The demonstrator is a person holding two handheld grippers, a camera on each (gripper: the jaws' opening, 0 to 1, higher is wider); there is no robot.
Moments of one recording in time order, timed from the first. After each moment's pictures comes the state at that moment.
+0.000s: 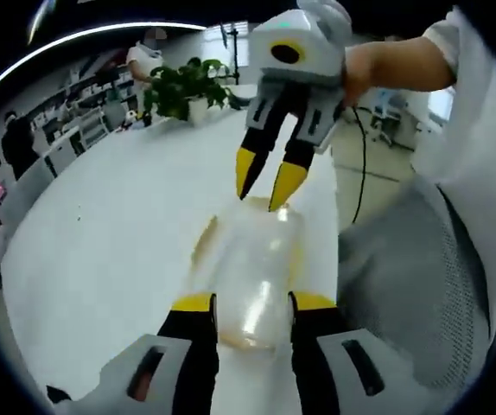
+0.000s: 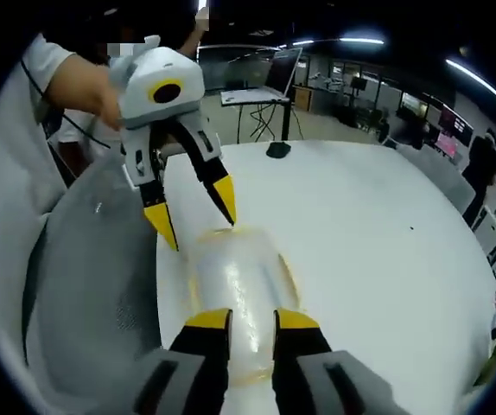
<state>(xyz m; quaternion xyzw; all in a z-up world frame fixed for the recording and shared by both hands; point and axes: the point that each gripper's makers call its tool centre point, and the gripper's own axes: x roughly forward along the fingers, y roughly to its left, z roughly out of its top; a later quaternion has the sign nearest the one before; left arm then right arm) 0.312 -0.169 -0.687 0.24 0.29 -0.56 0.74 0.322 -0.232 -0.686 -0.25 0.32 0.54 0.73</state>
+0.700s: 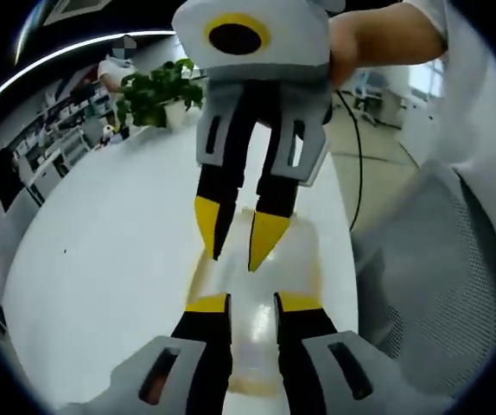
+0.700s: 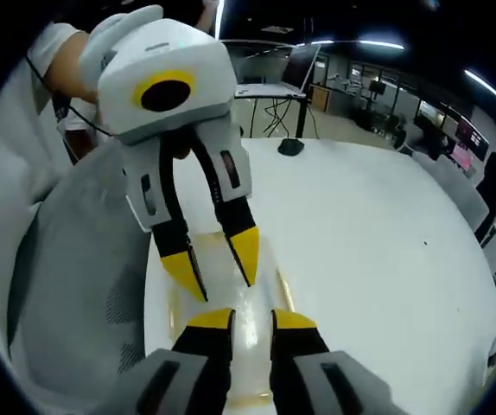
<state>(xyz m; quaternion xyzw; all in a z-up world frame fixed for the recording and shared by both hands) 0.322 -0.210 -0.711 0.28 0.28 -0.59 0.70 0.337 -0.210 -0.707 -0.27 0.32 0.57 0.70</state>
